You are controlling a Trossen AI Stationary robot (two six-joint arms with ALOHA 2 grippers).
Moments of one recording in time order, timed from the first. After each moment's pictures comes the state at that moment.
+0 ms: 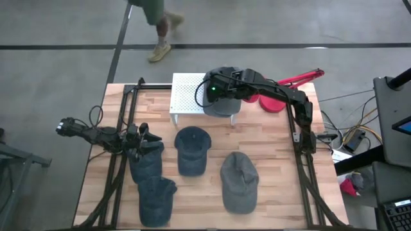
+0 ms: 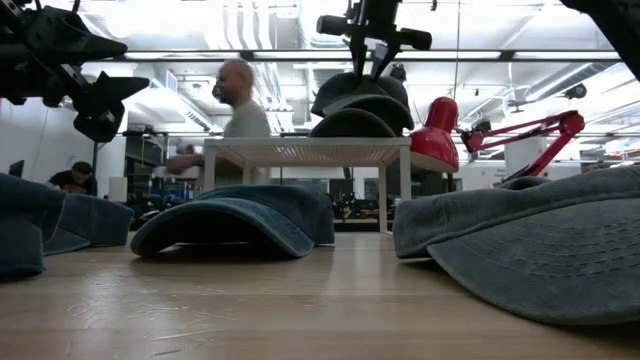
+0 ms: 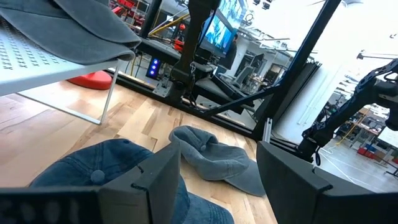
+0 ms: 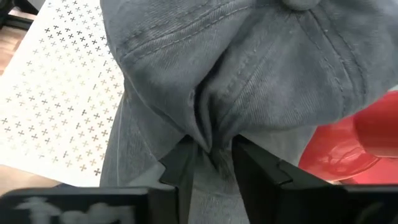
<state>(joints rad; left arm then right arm) -0.31 0.00 0.03 0.02 -0.29 -0.42 -0.22 2.00 2.25 -1.46 0.54 1.02</state>
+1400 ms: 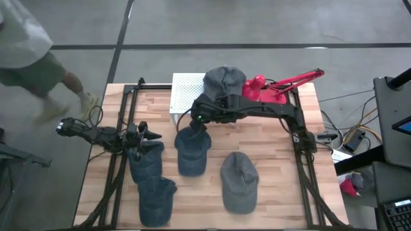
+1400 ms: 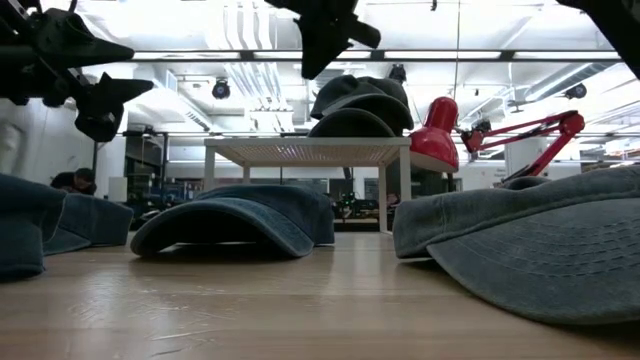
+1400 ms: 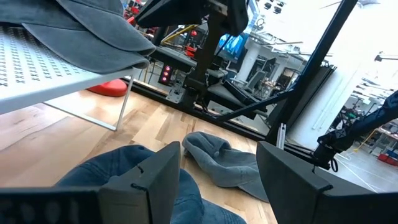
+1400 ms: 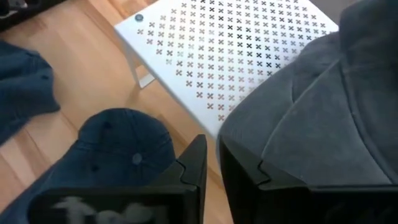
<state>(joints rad) -0.31 0.00 0.03 0.02 -0.35 -0.39 -0.02 2.11 2.27 -1.23 0.50 0.58</state>
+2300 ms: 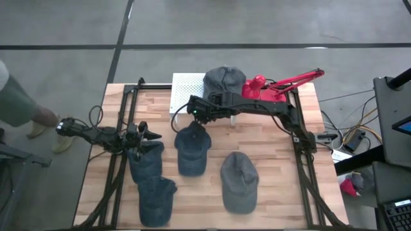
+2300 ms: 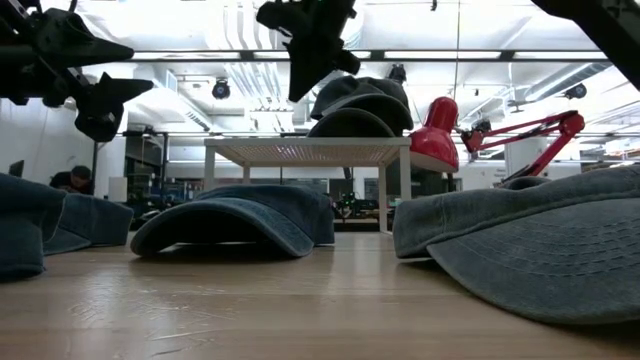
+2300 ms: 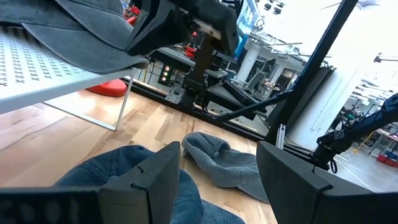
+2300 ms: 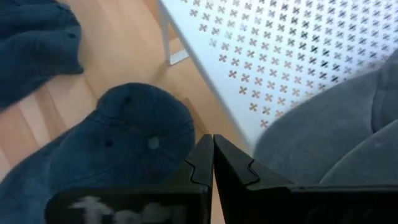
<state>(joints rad) -0.31 0.01 0.03 0.02 -0.35 -0.39 -0.08 2.16 2.26 -1.17 0.28 0.39</state>
